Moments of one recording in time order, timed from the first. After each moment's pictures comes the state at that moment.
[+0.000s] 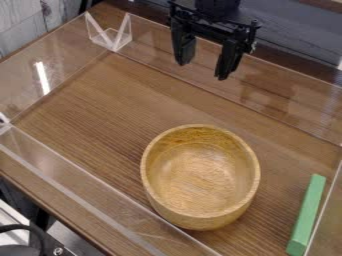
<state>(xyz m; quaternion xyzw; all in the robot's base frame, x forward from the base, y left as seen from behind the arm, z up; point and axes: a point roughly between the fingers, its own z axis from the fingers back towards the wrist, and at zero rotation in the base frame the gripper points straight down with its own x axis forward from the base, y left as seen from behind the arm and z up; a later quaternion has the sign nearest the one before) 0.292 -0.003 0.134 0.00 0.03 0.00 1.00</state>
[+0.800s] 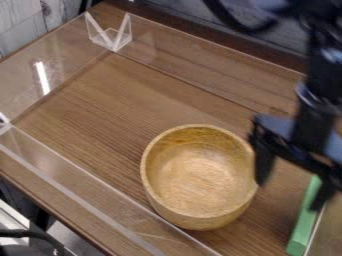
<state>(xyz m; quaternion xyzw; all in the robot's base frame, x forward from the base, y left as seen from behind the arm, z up) 0.226 -0.150 0.077 -0.02 0.05 -0.04 1.00</state>
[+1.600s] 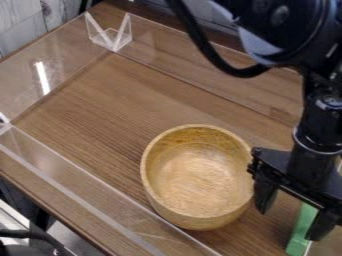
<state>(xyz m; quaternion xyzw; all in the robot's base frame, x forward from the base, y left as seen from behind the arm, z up) 0.218 -0.153 0.054 -0.03 0.02 -0.05 1.00</state>
